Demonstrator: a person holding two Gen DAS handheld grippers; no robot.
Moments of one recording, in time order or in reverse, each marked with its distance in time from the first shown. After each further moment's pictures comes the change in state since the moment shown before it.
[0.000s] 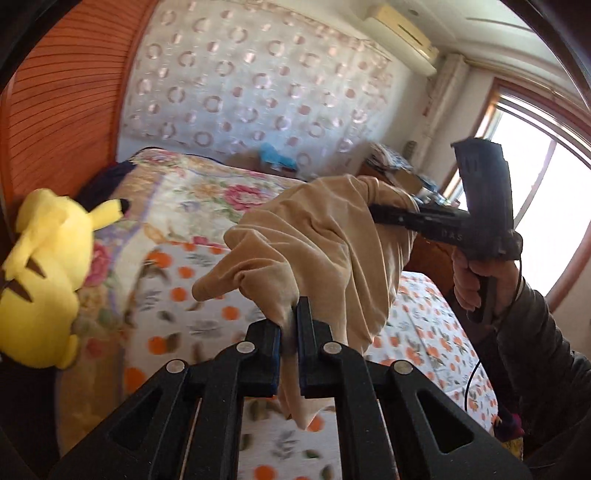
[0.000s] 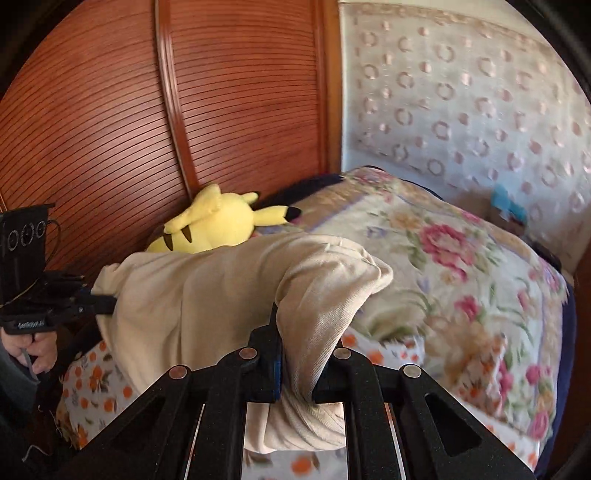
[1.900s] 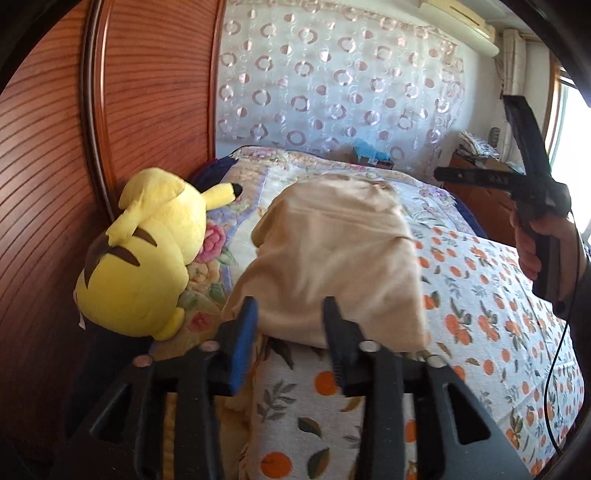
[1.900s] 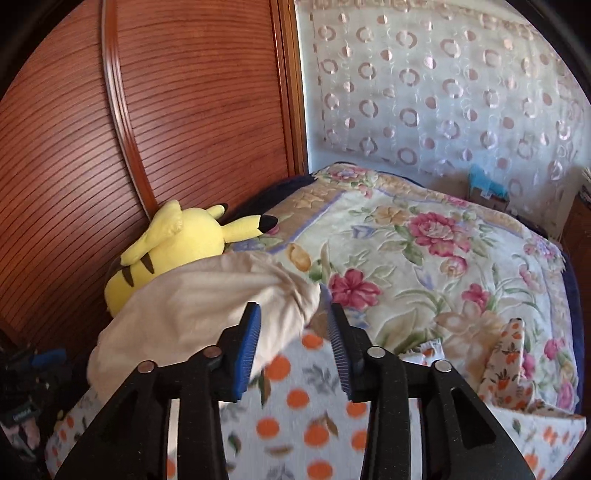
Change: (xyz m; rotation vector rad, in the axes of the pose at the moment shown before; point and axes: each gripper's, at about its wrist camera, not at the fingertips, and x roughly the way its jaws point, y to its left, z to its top) left arm -0.015 0.052 -0.064 0.043 -0.024 0.385; right arm 0.117 0.010 0.008 0.150 -0.062 -0.094
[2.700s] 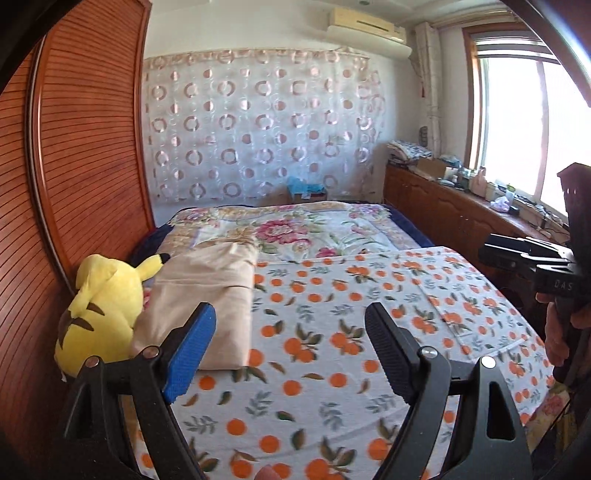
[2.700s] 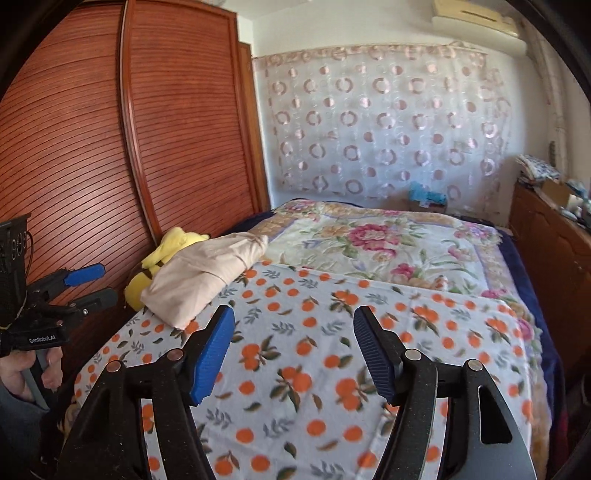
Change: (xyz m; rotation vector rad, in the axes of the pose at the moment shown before) left arm -0.091 -0.158 -0.002 0.210 -0.169 -0.129; right arm -0.251 0.009 -0.167 0.118 -0.196 -0.145
